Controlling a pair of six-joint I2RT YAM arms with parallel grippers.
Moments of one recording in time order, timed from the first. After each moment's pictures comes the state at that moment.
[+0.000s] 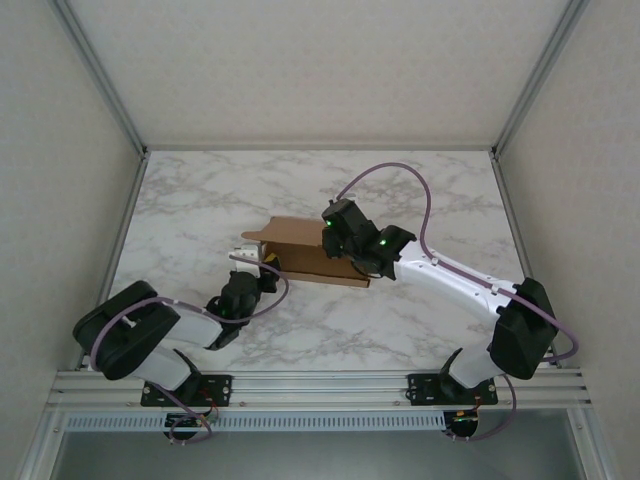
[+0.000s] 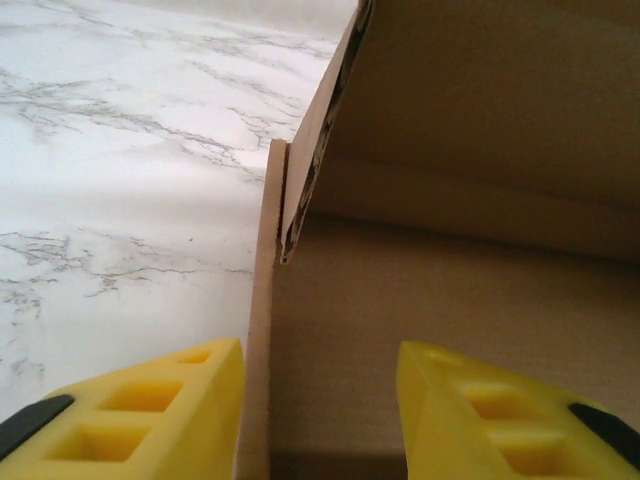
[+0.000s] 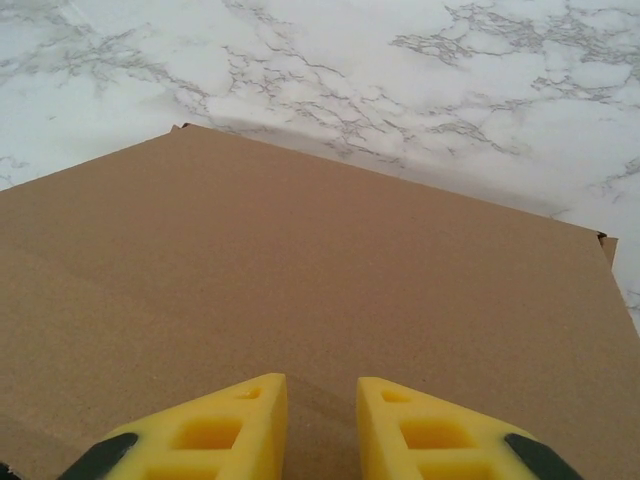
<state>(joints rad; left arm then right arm) -0.69 1.46 0.21 0.96 -0.48 -0.38 0.88 1.48 1.21 -0.54 0.29 0.55</state>
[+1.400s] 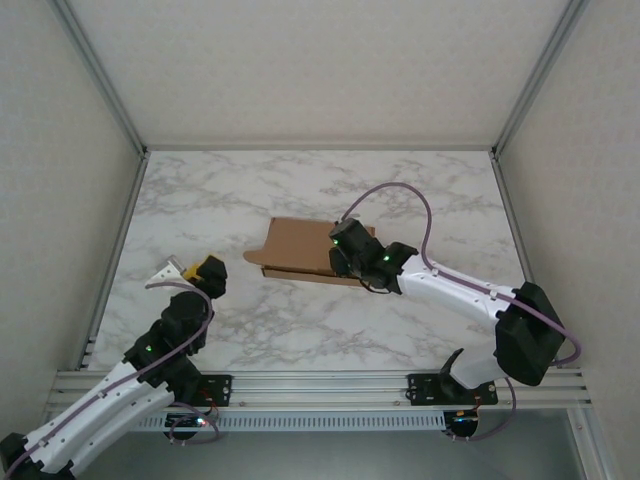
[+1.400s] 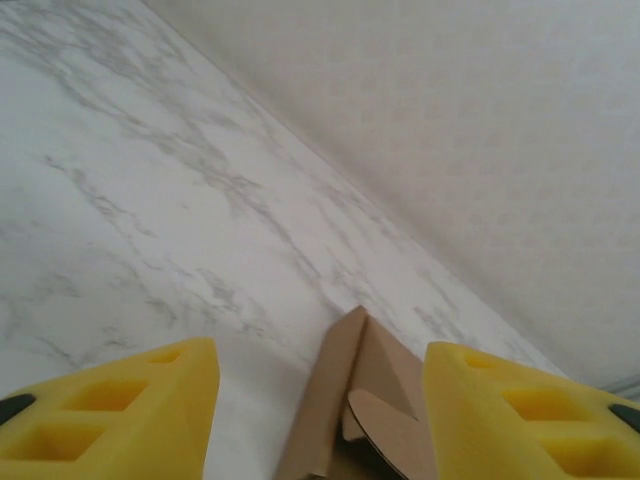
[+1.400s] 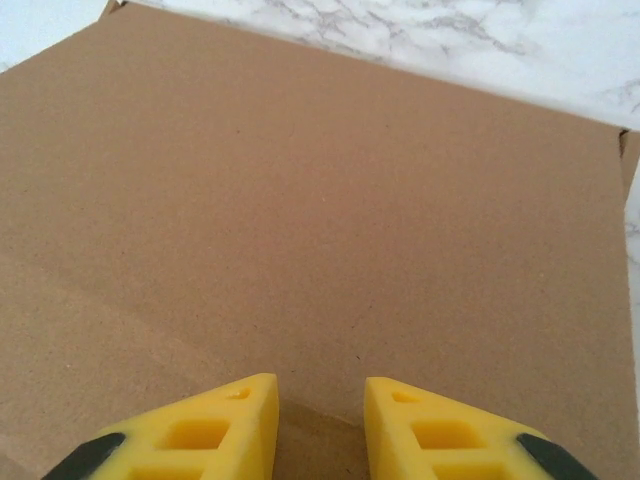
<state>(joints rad) -0.69 0.36 0.27 -0.17 -0.78 -0.87 0.88 1.43 1.00 -0.48 0.24 0.52</state>
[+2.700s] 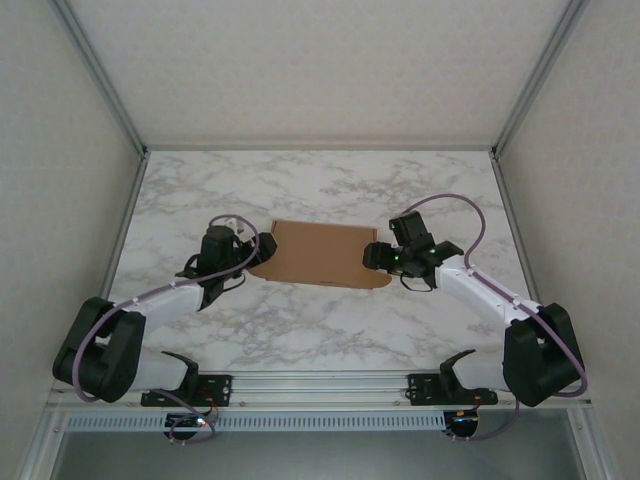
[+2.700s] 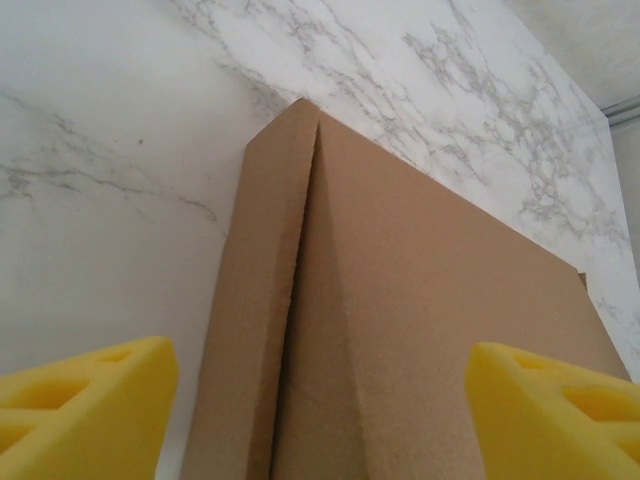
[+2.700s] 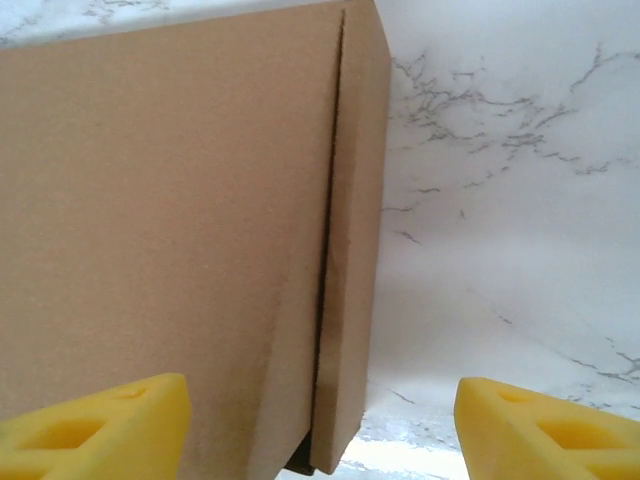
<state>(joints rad) -0.32 1.34 0.50 0.26 0.16 -0.77 0.49 1.31 0.81 -0.48 -0.08 0.55</state>
